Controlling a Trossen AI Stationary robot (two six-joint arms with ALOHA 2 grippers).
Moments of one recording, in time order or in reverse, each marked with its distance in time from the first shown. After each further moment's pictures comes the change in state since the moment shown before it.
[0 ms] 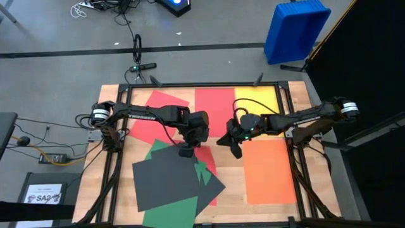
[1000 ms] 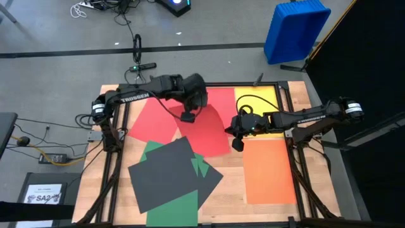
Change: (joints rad) left arm 0.226 0.000 0.338 -0.203 -0.343 0.310; right arm -0.024 -0.074 0.000 -0.281 0.317 -0.192
